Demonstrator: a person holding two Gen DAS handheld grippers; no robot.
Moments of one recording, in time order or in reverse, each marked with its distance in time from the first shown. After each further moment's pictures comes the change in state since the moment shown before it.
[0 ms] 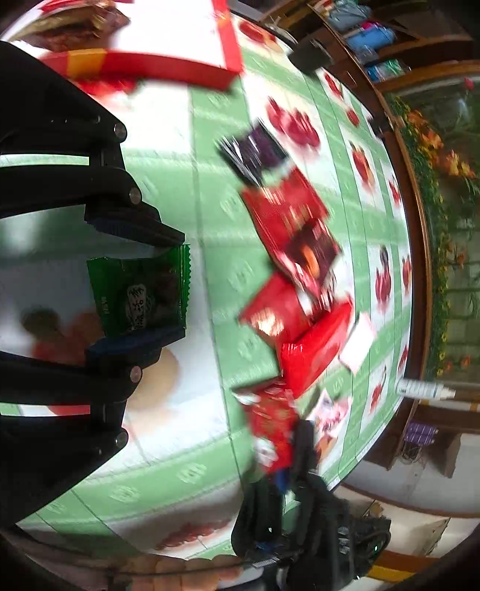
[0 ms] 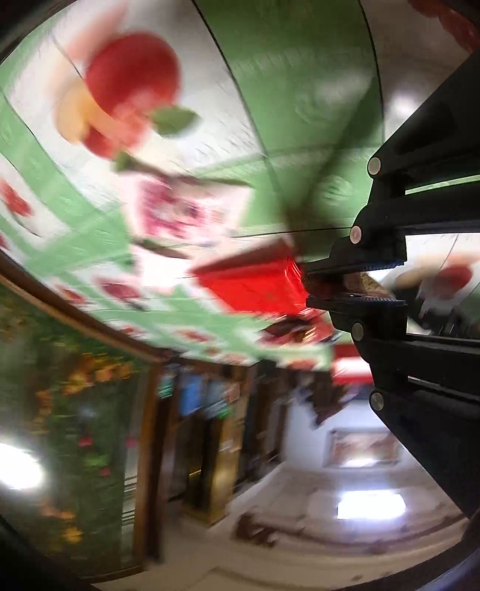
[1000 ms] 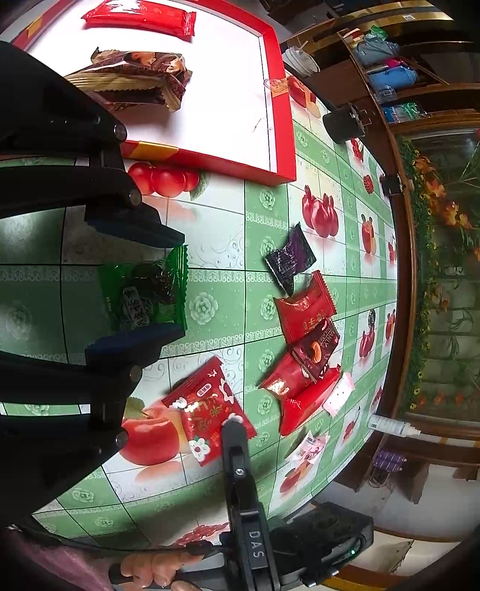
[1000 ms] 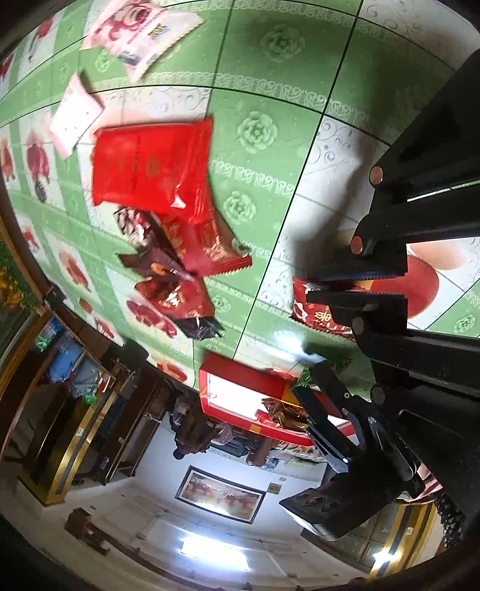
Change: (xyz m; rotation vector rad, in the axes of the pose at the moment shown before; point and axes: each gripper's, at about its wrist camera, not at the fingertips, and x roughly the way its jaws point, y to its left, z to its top) left arm -0.042 0.061 -0.041 -0.108 -0.062 0.037; right arm 0.058 0.067 -0.056 -0.459 0.257 -0.114
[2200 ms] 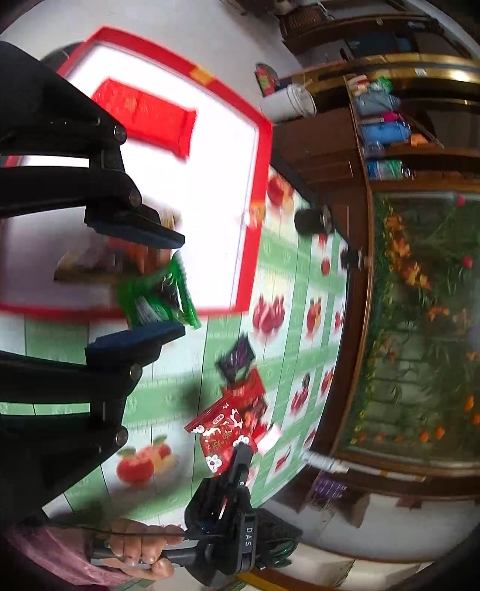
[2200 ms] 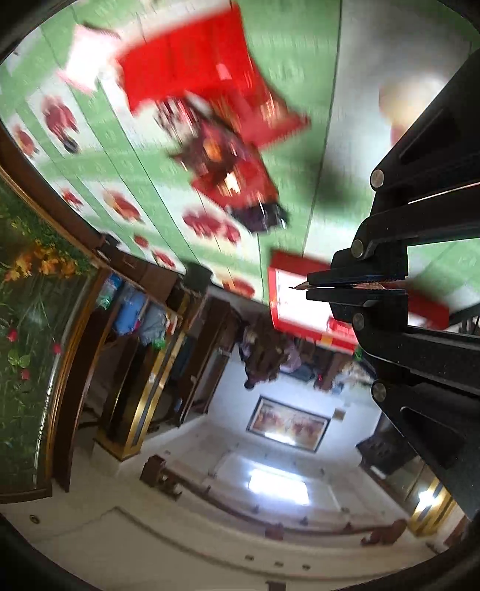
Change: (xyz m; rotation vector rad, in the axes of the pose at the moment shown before) left arm -0.077 0.109 -0.011 -0.141 -0.174 0.083; right arm 0.015 0.043 0.014 0.136 -0.241 0.340
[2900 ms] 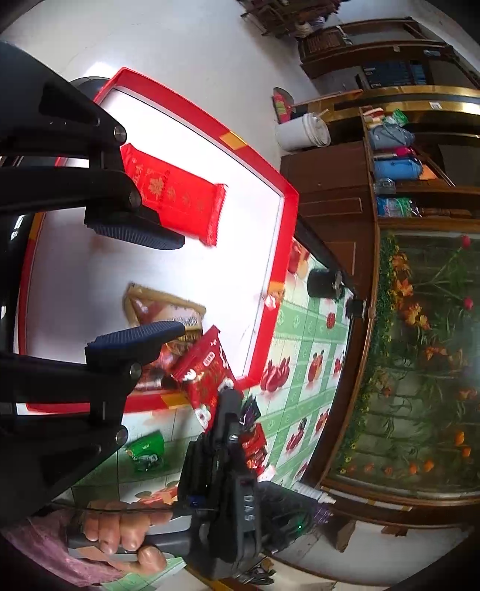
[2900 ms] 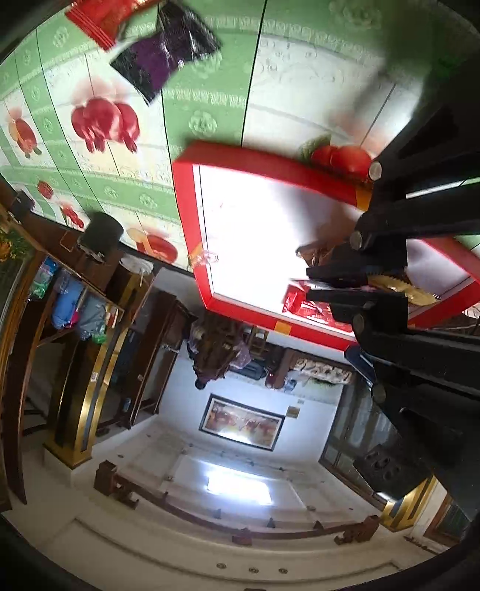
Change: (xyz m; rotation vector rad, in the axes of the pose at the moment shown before) left arm -0.010 0.052 -0.020 -0.049 0.003 0.062; right arm 0.152 0.050 -0.039 -0.014 0.196 -0.010
